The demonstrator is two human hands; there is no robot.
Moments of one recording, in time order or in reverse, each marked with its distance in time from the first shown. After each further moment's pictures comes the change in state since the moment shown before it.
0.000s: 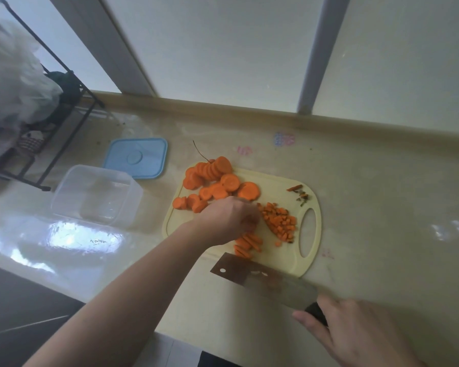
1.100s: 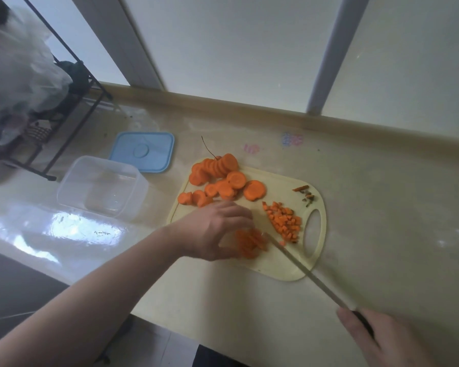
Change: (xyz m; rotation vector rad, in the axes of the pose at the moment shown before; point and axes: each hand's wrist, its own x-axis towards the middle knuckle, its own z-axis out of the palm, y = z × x) left_hand -0.041 -0.041 0.006 0.120 0.078 0.372; right_hand -0.015 0.036 0.018 0.398 0.222 0.194
